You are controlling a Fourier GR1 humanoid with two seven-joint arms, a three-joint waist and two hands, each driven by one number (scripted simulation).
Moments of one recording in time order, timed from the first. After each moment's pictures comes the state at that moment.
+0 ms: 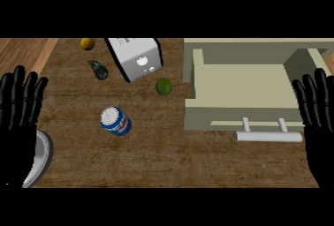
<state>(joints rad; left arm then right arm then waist) -0.02 0.13 0.01 -2.10 -0.03 0.01 0.00 0.00 -0.11 0.01 -2.10 -0.01 0.00 0.00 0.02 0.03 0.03</state>
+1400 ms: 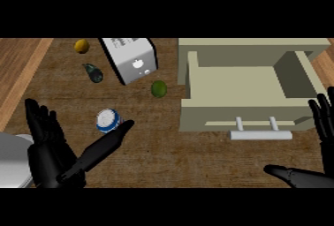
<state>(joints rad) -0.01 0.00 -0.35 -2.02 -0.75 0.90 0.74 0.12 -0.10 -0.11 -2.09 -0.07 -0.03 0.18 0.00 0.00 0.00</state>
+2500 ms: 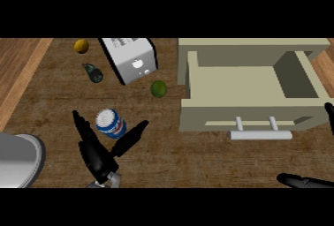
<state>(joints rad) -0.04 0.00 -0.38 -1.53 -0.24 1.20 0.26 0.14 -0.10 -0.17 -2.16 -0.09 0.01 0.20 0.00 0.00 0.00</state>
